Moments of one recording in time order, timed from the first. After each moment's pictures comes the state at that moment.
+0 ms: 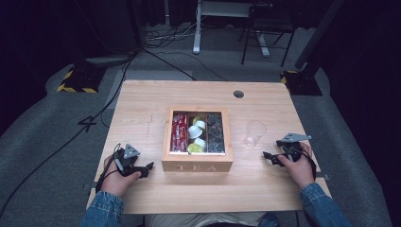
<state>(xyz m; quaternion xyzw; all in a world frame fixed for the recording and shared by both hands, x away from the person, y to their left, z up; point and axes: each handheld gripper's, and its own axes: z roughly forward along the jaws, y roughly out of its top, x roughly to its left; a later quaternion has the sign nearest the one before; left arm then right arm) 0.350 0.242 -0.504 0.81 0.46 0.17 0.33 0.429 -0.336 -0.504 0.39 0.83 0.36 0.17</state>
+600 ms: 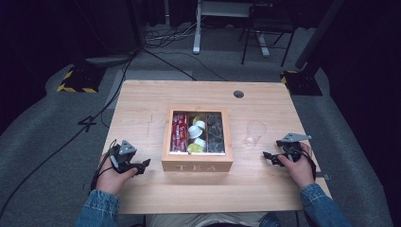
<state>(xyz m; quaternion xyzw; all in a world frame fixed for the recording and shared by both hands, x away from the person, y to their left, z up) 0.347 0.247 -0.470 0.81 0.45 0.16 0.33 0.429 -0.336 -0.504 0.39 0.83 0.36 0.17</state>
